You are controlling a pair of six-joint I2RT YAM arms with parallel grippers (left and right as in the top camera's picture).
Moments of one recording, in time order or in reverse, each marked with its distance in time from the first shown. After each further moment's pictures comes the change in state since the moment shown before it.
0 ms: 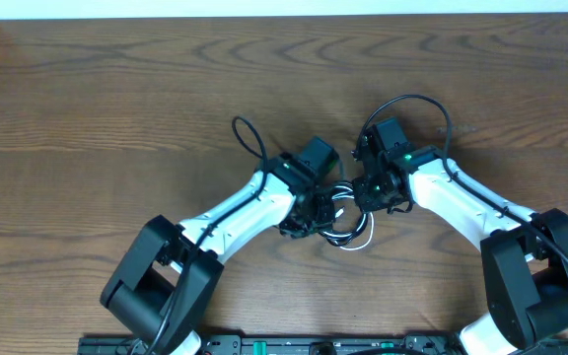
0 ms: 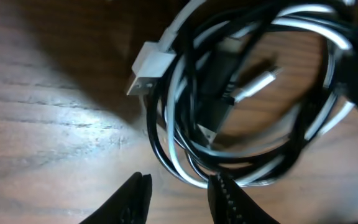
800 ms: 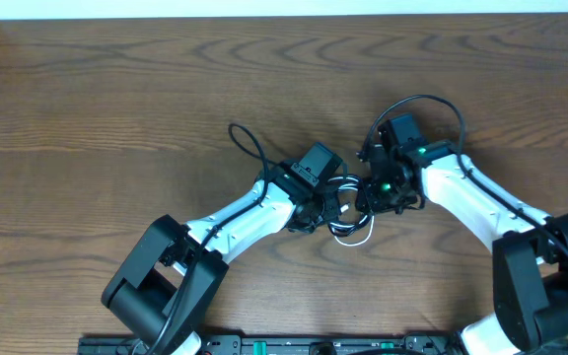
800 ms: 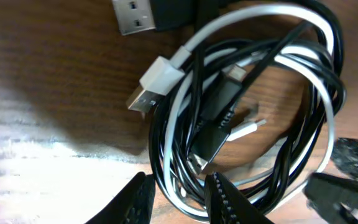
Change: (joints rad) left arm -0.012 0.001 -0.068 0.237 -0.072 -0.076; right arm -0.068 -0.026 0.018 -0.119 -0.174 -0.047
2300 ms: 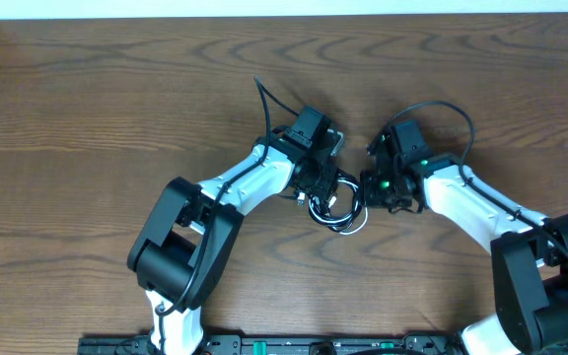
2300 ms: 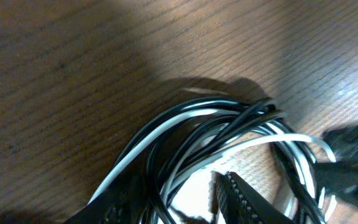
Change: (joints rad) left arm 0.130 0.194 0.202 0.012 0.075 0.789; right arm -0.015 -0.008 -0.092 0.266 -0.002 0.249
